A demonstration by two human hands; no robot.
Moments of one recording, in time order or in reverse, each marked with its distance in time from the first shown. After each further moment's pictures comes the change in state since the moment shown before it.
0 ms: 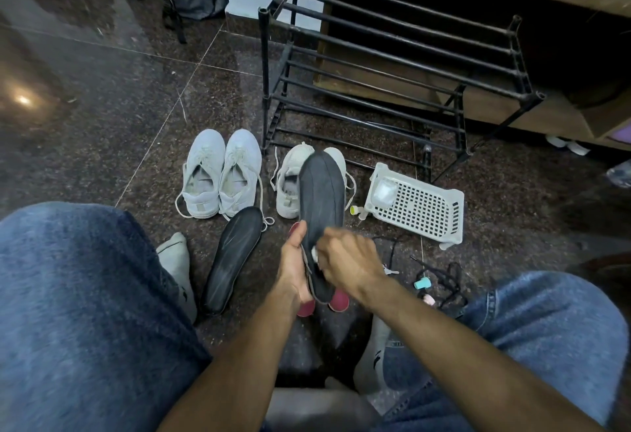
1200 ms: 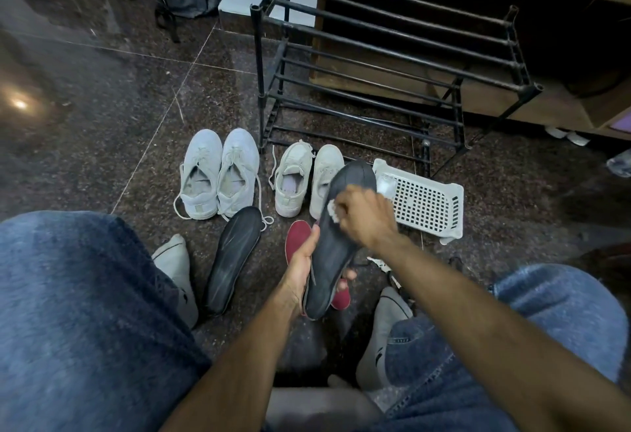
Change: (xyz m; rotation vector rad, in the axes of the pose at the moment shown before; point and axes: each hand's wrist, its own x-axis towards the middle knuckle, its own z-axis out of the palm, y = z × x) left_hand 0.004 -0.009 -0.005 0.283 -0.137 -0.043; right_hand 0.047 0.045 -0.012 0.054 0.125 0.176
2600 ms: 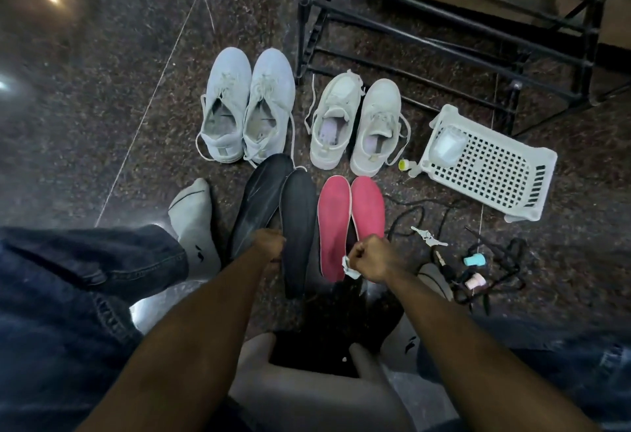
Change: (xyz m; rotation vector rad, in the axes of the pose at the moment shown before) left_hand 0.043 0.023 -0.168 0.657 0.844 -0.202; right_hand -0.017 0.018 0.168 0.380 -0.676 0.325
